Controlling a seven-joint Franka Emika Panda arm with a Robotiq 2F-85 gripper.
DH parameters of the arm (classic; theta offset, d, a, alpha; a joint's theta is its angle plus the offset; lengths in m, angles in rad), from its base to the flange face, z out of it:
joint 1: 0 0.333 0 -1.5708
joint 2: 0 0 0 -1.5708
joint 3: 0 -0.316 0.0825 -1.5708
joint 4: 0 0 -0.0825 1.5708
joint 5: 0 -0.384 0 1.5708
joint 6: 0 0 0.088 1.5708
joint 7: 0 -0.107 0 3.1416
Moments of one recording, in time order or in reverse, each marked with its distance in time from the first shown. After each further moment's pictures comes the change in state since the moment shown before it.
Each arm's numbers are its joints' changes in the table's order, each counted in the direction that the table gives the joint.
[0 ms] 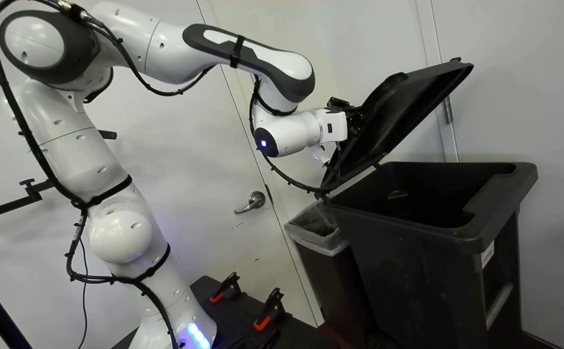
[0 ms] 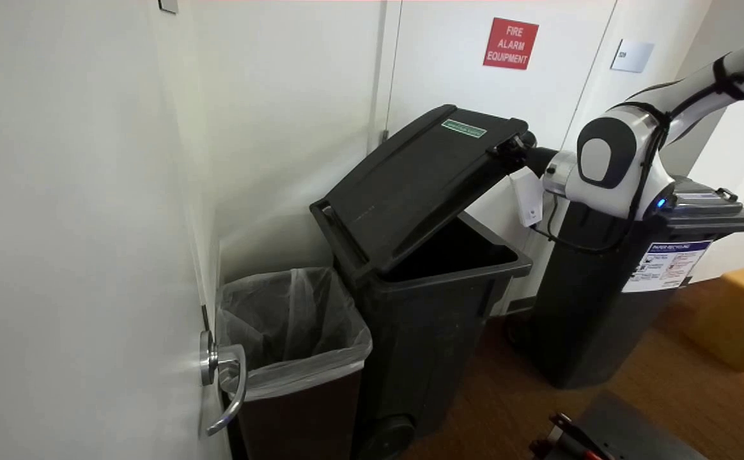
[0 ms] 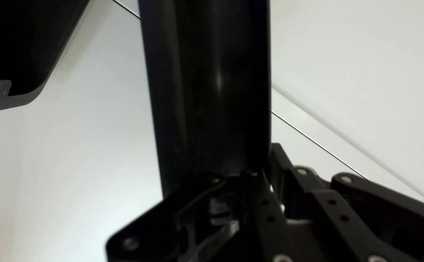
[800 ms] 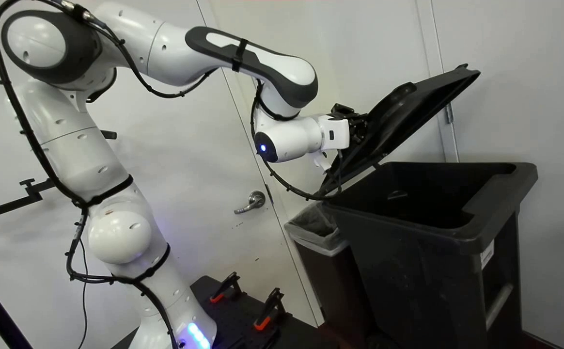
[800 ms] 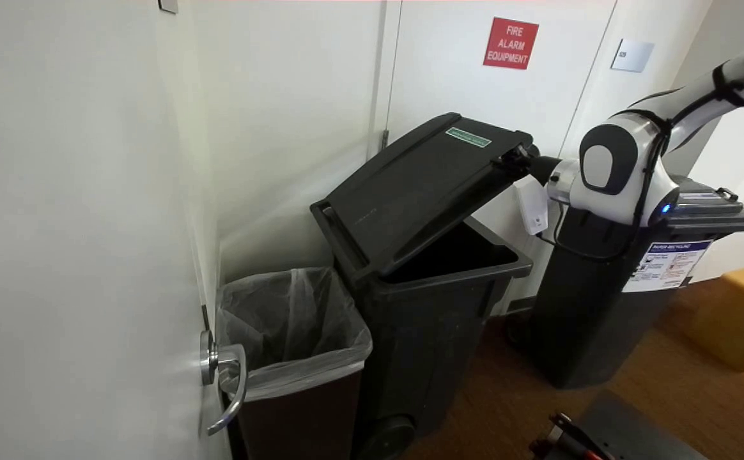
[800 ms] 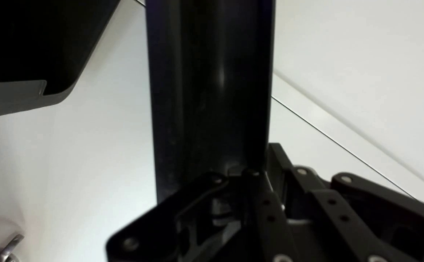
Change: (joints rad) arm -0.018 0.017 0.009 -0.015 0.000 -0.014 0.000
